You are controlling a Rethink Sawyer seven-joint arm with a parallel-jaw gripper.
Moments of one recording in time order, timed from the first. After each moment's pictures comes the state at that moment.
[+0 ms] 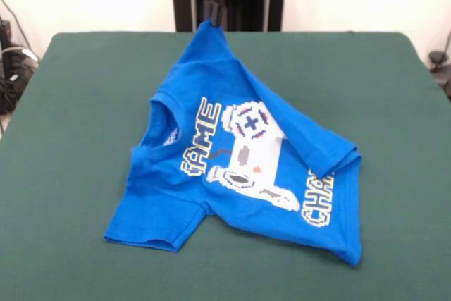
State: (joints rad) arm -0.27 -0.87 -0.06 2.04 -0.22 0.23 2.08
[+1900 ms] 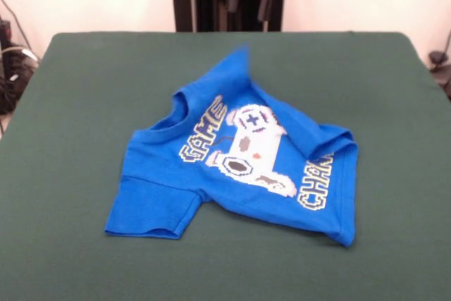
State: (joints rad) arm -0.09 -0.87 -0.16 2.11 0.03 0.11 2.08
